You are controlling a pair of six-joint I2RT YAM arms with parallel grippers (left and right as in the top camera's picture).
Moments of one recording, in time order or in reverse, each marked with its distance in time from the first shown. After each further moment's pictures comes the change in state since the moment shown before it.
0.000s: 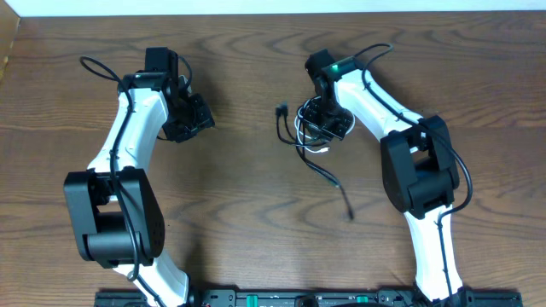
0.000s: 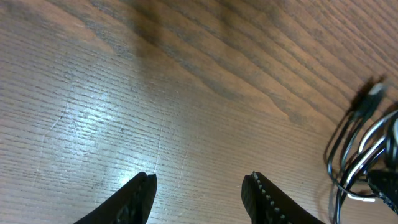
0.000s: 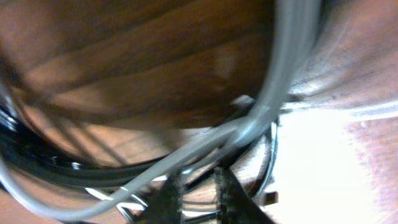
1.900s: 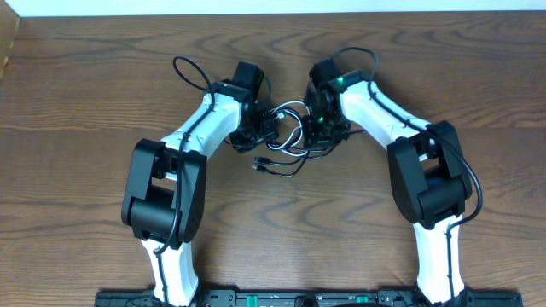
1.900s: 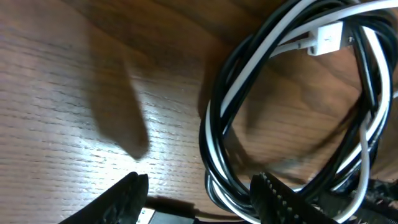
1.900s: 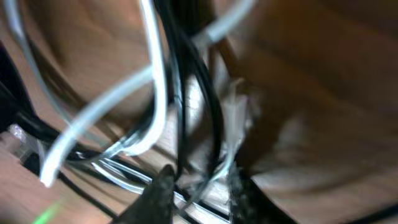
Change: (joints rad) left arm -0.343 0.160 -0.010 0.140 -0.002 -0.257; right arm 0.005 -0.106 -0.199 0.180 -0.156 -0.678
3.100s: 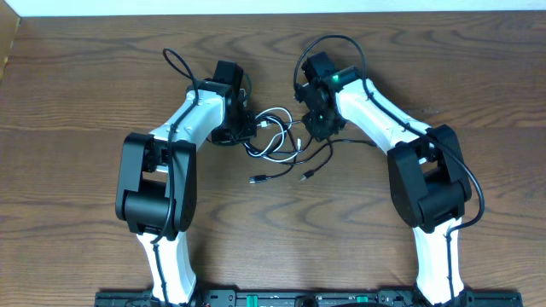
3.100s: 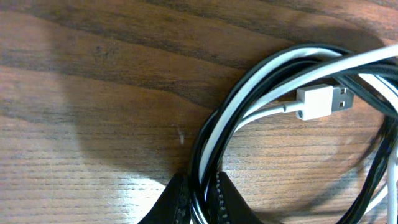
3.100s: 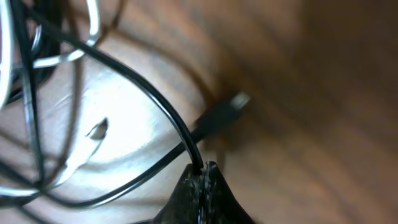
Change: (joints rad) left arm 0.101 0.042 0.000 0.007 -0.058 0.360; right arm 0.023 -0.019 0.051 0.021 0.314 -0.415
